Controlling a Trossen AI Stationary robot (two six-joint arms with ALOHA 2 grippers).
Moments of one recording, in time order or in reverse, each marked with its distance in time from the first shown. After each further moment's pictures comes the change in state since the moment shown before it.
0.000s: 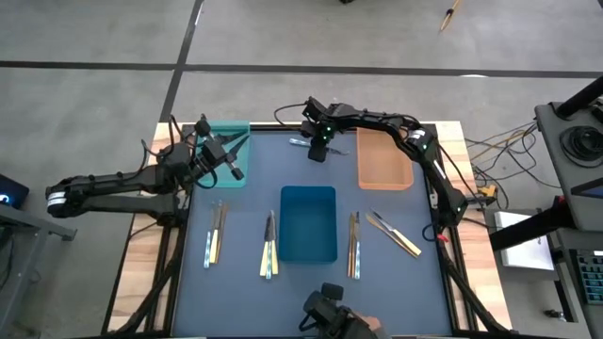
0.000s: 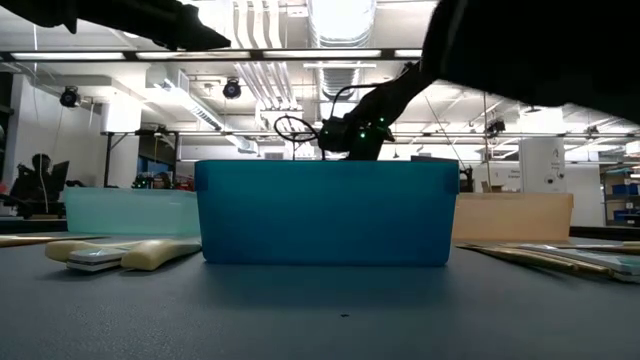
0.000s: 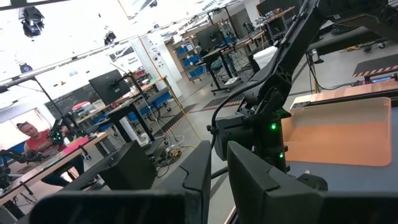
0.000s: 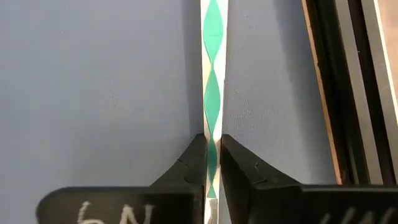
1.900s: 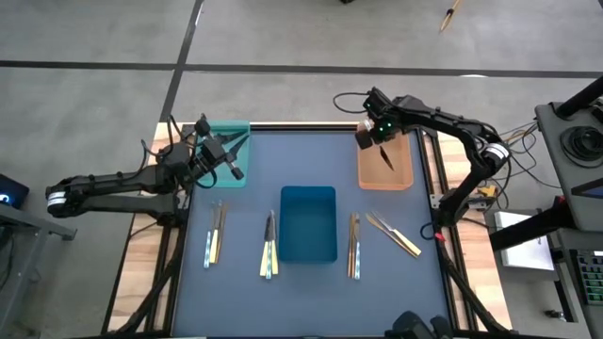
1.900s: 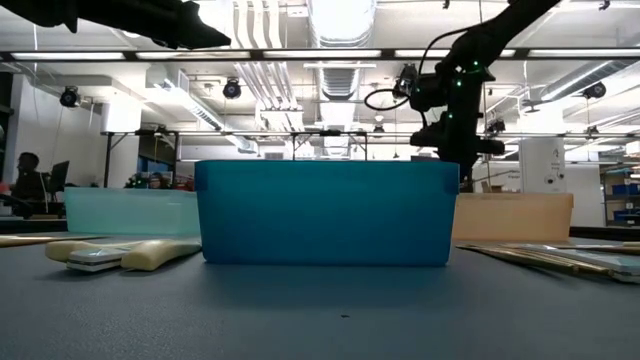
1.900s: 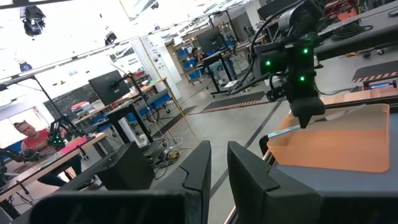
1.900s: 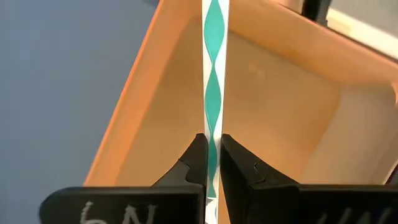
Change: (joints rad) left arm 0.000 0.000 0.002 0.010 0.003 -0.016; right arm -0.199 -0.719 -0.613 -0.207 0.170 0.766
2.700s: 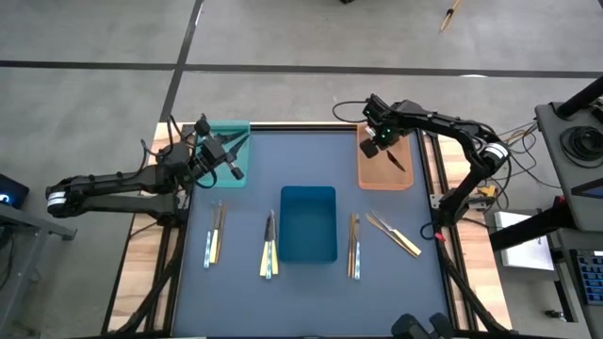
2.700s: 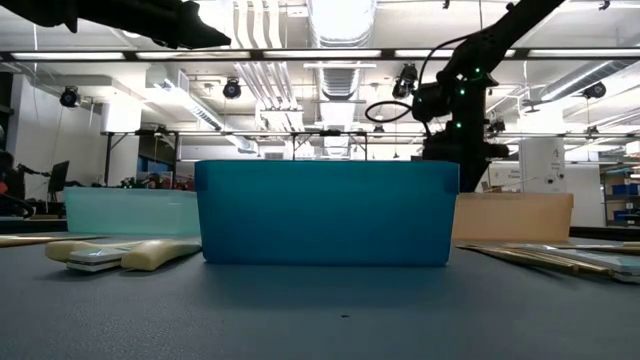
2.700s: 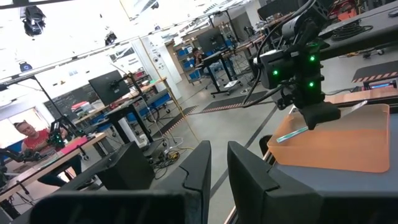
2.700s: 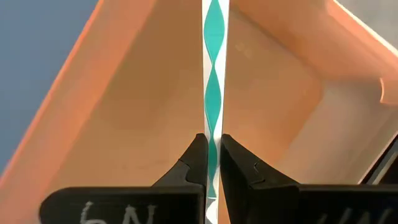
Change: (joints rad) left arm 0.000 0.000 0.001 0.000 0.000 0.000; right arm 0.007 0.006 -0.056 -0.015 0.077 -0.203
